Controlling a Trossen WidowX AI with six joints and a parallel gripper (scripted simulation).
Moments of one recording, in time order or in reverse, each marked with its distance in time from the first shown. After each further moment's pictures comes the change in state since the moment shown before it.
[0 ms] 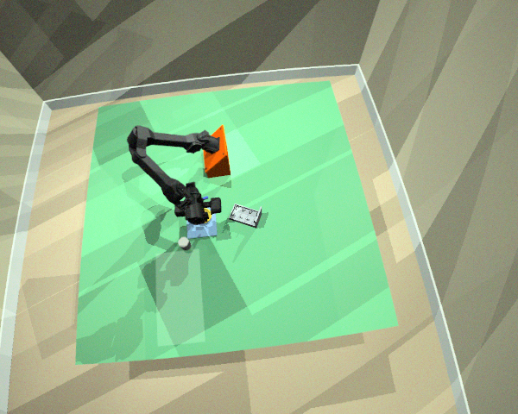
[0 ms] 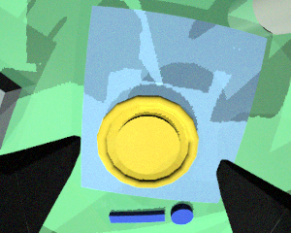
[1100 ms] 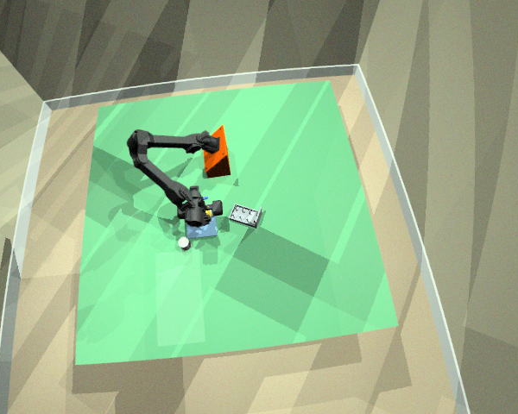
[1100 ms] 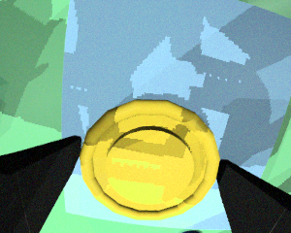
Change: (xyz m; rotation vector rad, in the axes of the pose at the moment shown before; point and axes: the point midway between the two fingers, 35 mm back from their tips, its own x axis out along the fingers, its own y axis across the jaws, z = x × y) arm 0.038 0.000 -0.006 -0.006 0.008 -0.006
